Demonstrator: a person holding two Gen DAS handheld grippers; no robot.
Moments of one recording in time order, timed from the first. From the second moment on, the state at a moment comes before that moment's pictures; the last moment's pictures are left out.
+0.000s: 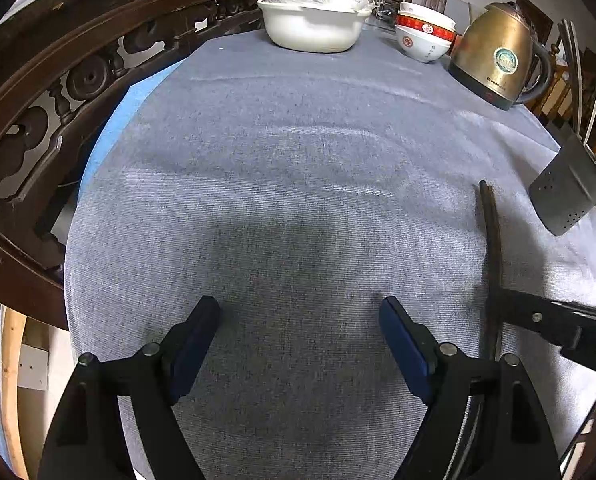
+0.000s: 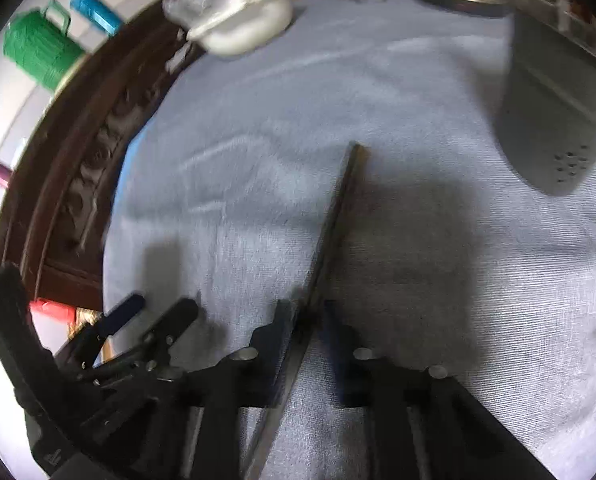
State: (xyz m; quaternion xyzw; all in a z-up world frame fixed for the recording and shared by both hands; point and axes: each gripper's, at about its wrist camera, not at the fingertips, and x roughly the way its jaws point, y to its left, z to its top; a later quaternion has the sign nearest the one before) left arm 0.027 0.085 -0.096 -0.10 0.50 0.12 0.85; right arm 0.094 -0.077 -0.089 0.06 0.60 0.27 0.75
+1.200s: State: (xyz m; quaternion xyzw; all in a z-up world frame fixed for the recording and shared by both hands) left arm 0.059 0.050 -0.078 -0.13 0.57 0.00 0.81; right arm 0.130 -0.132 -0.095 0.02 0.67 0.22 0.71
